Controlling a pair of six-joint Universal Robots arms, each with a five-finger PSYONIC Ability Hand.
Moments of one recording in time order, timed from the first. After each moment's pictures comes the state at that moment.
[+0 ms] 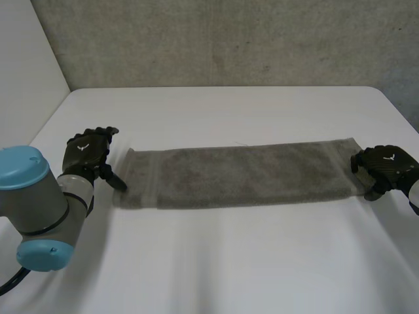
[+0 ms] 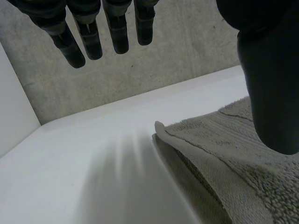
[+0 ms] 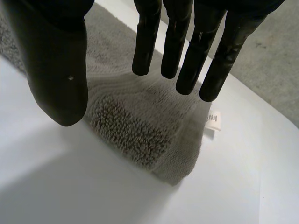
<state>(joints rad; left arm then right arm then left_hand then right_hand) 4.45 -2.04 -1.74 3.64 -1.61 3.15 1.36 -0.97 1.58 -0.17 0.95 2.51 0.26 0.26 0.25 0.27 0.22 0.64 0.63 0.64 0.64 0.47</state>
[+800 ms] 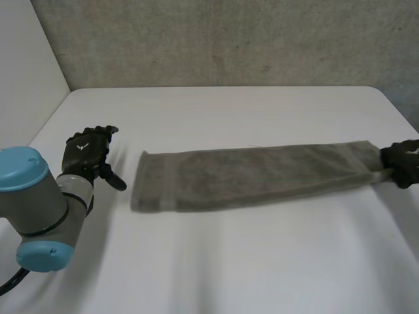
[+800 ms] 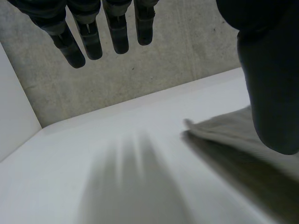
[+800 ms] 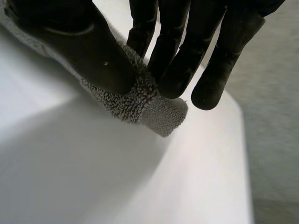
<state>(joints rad) 4.45 -2.03 -1.75 3.65 -1.61 3.15 1.31 -1.00 1.55 -0.21 1.06 2.45 0.26 0.26 0.25 0.27 0.22 1.31 1.30 1.33 1.34 1.16</state>
